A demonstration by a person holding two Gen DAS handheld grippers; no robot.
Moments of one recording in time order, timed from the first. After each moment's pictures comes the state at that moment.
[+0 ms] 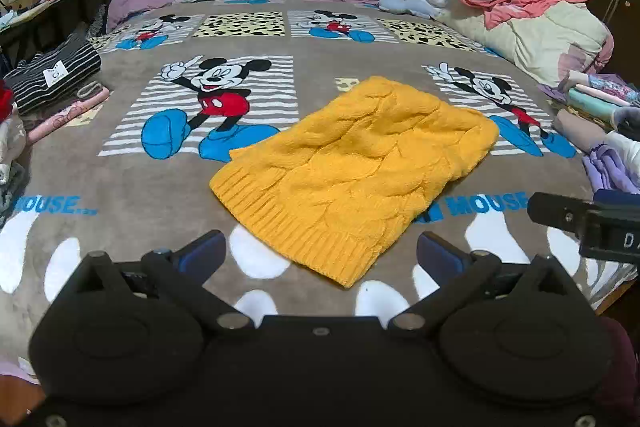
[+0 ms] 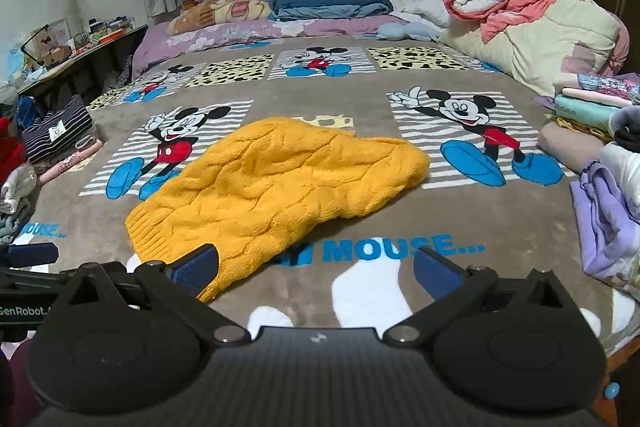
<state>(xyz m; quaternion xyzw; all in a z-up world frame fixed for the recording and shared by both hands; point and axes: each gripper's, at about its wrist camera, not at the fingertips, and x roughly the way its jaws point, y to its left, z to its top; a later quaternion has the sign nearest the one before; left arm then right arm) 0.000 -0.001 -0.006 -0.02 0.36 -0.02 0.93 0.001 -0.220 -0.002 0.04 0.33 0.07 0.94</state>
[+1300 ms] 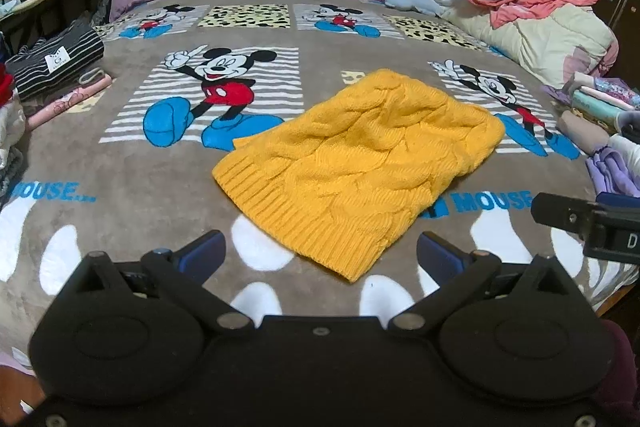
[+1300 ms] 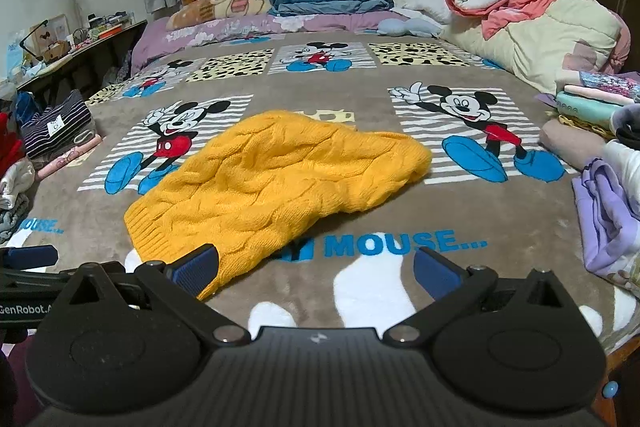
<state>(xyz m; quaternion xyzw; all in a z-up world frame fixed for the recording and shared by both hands) 0.000 0.004 -0.015 -0.04 0.37 -0.02 0.93 0.003 -0.216 -0.006 0.04 0.34 0.07 0.94</state>
